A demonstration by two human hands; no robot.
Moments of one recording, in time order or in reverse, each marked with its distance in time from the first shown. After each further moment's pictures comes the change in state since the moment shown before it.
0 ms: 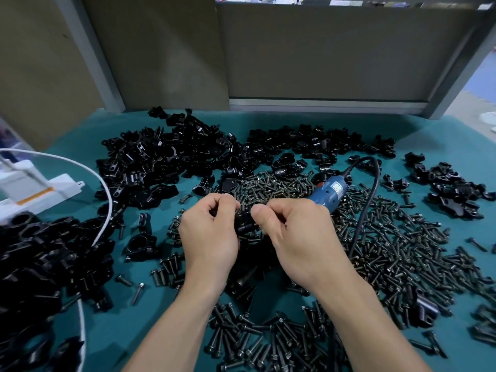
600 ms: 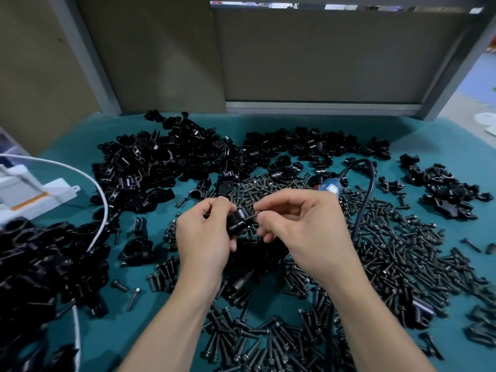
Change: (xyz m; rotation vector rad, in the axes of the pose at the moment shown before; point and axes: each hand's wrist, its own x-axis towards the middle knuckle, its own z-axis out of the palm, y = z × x) left_hand 0.005 -0.002 0.002 -0.190 -0.061 -0.165; right_hand 0.005 0.003 -0.013 0.439 0.020 -0.011
